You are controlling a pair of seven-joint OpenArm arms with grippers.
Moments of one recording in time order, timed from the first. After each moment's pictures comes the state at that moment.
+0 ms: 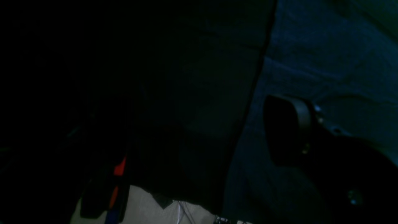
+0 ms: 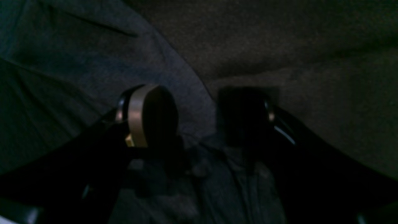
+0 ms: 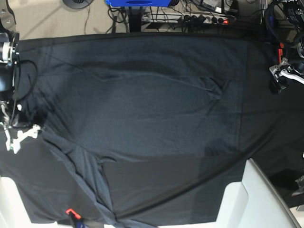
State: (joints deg) left arm 20.0 -19.2 -44.8 90.8 -35.9 -21.2 47.0; right arm 24.5 21.8 6.2 30.3 19.4 15.6 -28.8
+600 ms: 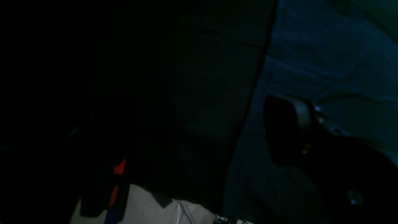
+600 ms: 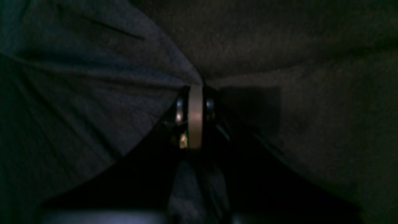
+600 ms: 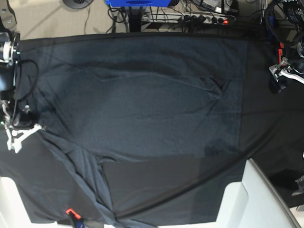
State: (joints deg) left arm 20.0 -19.2 -44.8 90.8 -35.9 -21.2 47.1; right arm 23.0 21.6 6.2 31.8 19.7 15.7 -28.9
